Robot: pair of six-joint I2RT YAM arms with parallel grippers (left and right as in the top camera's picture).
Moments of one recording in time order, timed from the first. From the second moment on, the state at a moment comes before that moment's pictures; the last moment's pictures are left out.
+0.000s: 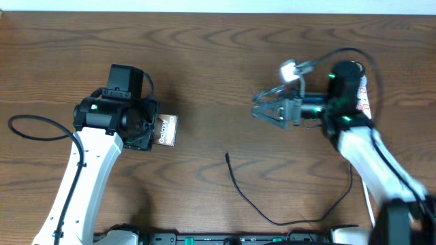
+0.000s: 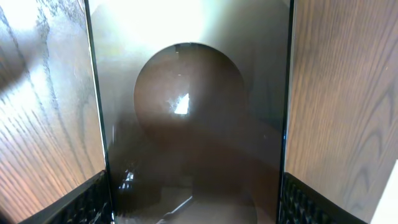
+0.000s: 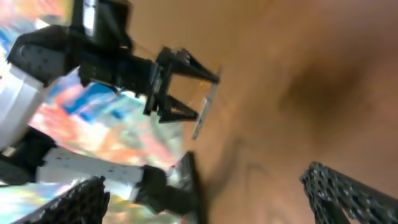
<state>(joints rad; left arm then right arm) -0.14 1.35 1.22 -1.14 0.05 -1.54 0.13 1.53 0.88 0.17 -1.41 0.46</state>
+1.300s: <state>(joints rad) -0.27 1.51 1.20 -1.11 0.11 -1.72 0.54 1.80 0.88 0.36 -1.08 0.86</state>
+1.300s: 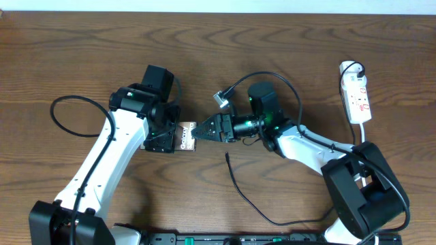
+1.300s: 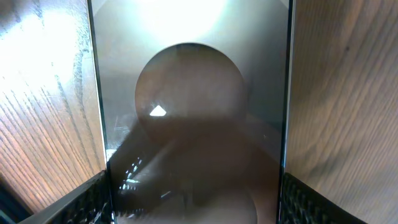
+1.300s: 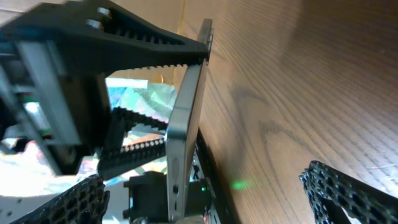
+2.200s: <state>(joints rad) -0.30 1.51 1.20 -1.10 0.19 -1.72 0.63 1.80 0.88 0.36 -0.90 1.12</state>
